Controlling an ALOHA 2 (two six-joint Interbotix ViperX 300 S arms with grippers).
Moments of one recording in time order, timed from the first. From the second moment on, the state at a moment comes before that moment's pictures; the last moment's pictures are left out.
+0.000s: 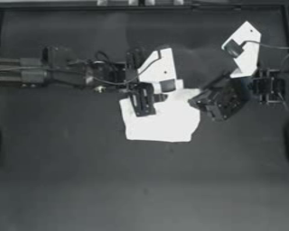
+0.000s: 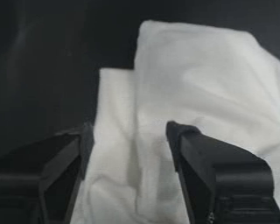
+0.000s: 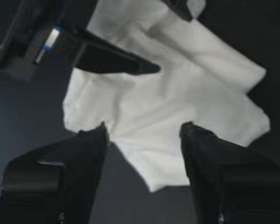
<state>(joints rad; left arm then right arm) 0.28 0.25 0.24 0.29 0.31 -0.12 -0.17 -0.41 0.77 -0.28 0.46 0.89</state>
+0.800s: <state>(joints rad) 0.29 0.27 0.37 0.26 0.28 -0.13 -0.17 -0.39 0.79 -0.32 0.40 0.89</state>
